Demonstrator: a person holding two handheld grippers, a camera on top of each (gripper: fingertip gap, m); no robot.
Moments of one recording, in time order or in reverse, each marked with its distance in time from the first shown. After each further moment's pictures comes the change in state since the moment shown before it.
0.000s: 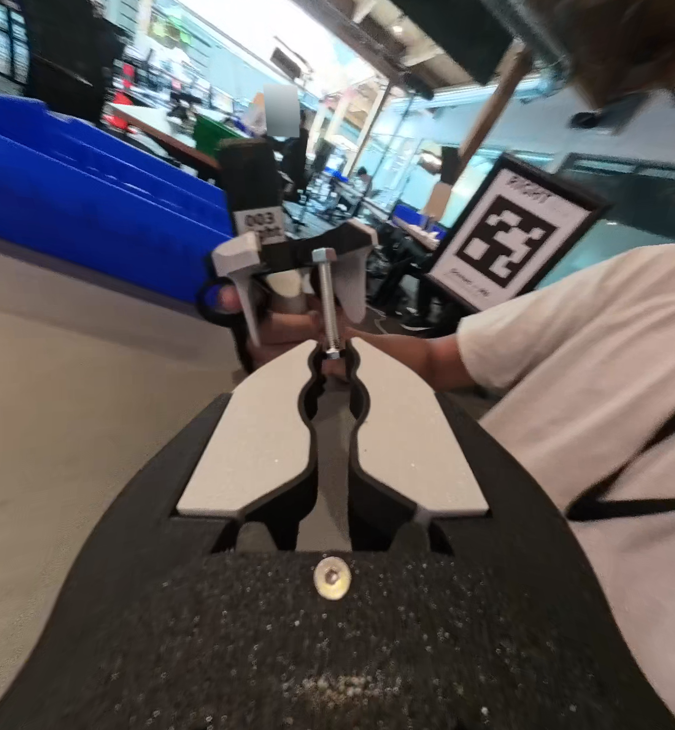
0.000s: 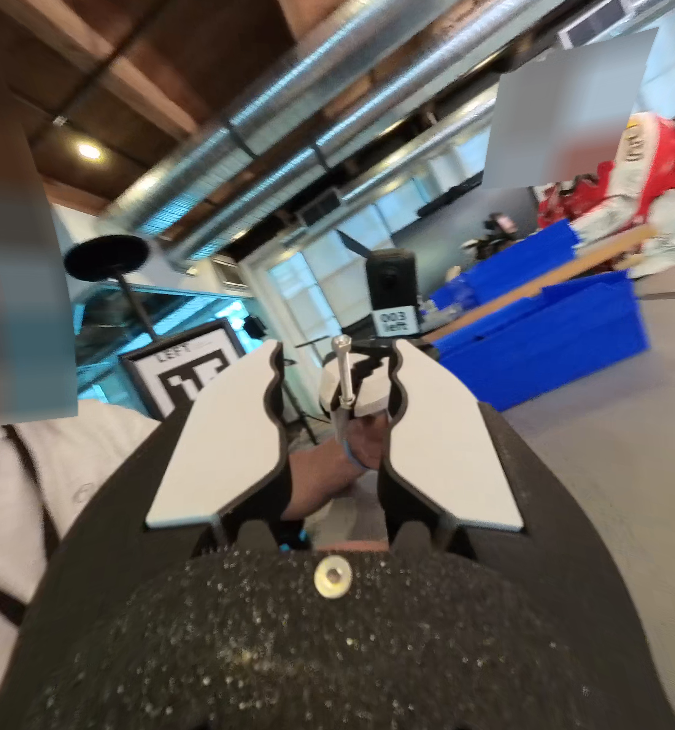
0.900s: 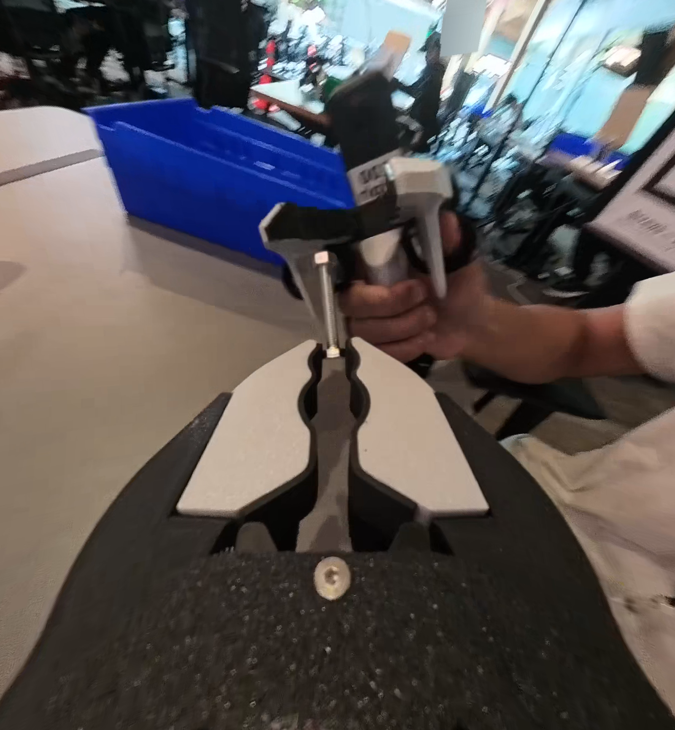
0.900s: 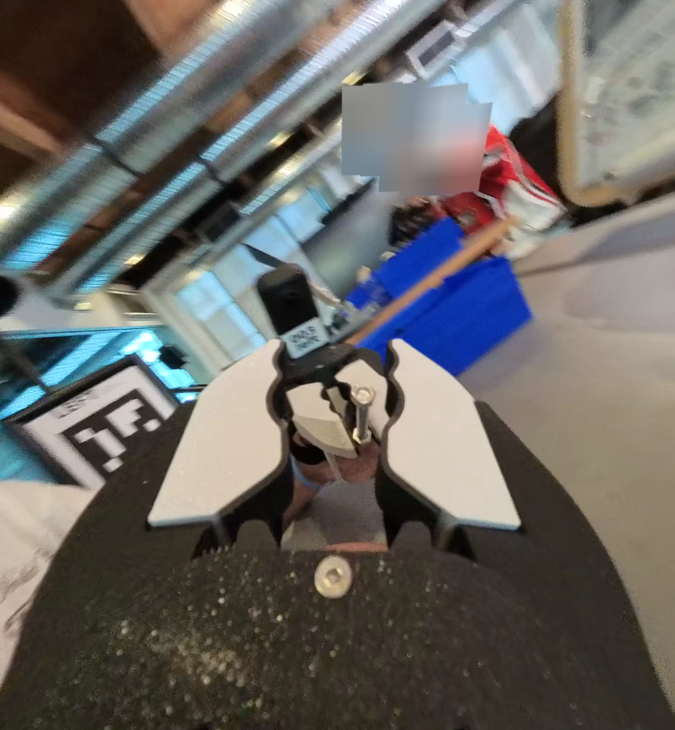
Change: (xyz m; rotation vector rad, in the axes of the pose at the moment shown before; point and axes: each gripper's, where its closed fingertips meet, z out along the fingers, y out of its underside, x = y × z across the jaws) left arm -0.043 0.014 0.003 -0.106 -0.349 0.164; right arm 0.031 -0.004 0.002 0.029 0.284 0.032
